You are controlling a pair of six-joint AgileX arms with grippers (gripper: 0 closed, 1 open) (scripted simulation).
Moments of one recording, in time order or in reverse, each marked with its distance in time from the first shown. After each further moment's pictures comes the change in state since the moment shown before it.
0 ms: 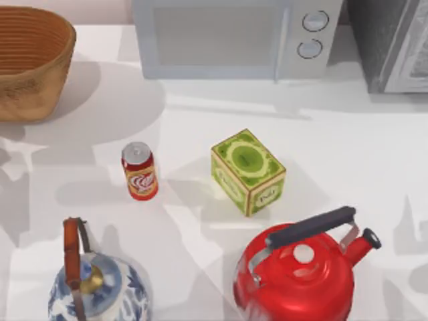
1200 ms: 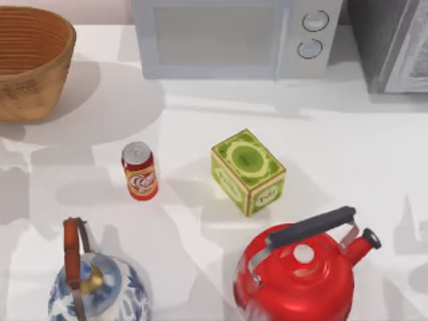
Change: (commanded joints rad) left arm 0.000 0.000 0.000 0.000 0.000 0.000; right arm 0.000 0.000 0.000 0.000 0.000 0.000
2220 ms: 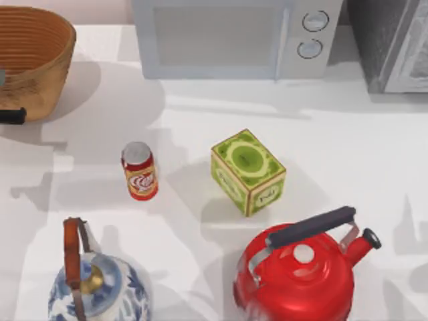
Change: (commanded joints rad) left arm -0.317 0.125 0.210 -0.106 0.017 -0.818; right arm 0.000 0.000 0.000 0.000 0.000 0.000
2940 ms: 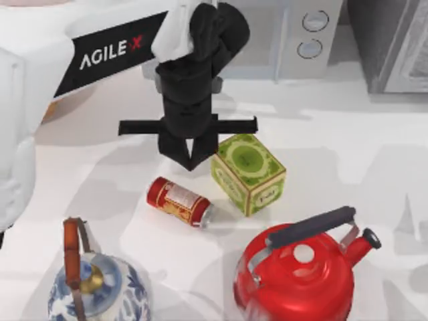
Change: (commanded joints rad) left arm -0.613 0.029 0.112 -0.068 -0.015 -0.896; right arm 0.000 0.000 0.000 0.000 0.000 0.000
